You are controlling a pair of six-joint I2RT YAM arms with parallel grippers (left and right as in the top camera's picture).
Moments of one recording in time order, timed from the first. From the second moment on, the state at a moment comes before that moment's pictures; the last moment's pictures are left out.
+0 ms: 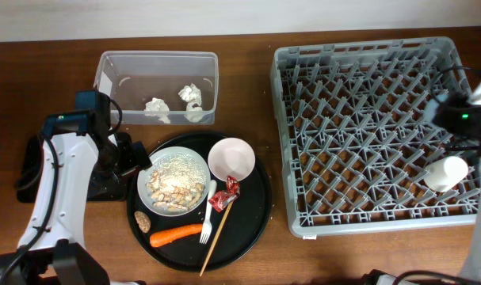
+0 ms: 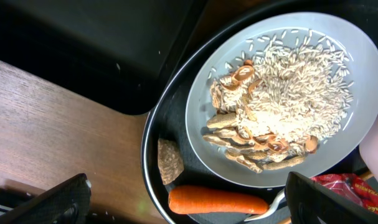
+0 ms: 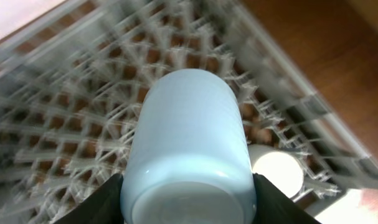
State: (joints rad) left arm 0.11 1.59 1.32 -1.29 -0.01 -0.36; right arm -0.44 1.43 1.50 -0.99 0.01 0.15
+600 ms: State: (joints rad) left arm 0.11 1.59 1.32 -1.29 -0.01 -0.36; right arm -0.55 1.77 1.51 -0.78 0.14 0.16
